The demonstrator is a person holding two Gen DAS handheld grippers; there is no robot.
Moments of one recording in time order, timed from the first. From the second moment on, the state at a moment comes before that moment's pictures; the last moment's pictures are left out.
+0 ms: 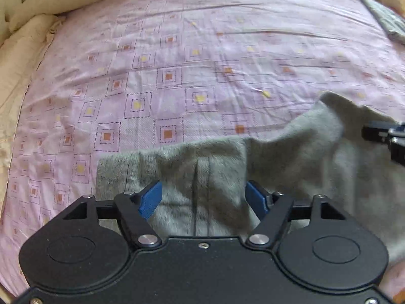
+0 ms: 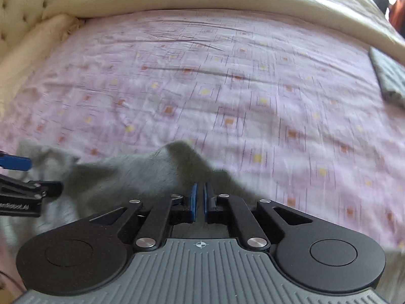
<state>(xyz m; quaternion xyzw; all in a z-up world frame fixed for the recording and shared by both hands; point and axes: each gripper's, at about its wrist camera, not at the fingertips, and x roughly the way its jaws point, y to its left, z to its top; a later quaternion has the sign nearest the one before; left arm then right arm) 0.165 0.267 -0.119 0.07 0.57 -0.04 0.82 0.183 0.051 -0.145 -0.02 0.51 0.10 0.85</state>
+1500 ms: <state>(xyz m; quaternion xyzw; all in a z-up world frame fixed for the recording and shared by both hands) 0.100 0.156 -0.140 0.04 0.65 0.10 0.75 -0.041 -0.293 -0.120 0.16 0.51 -0.15 0.83</state>
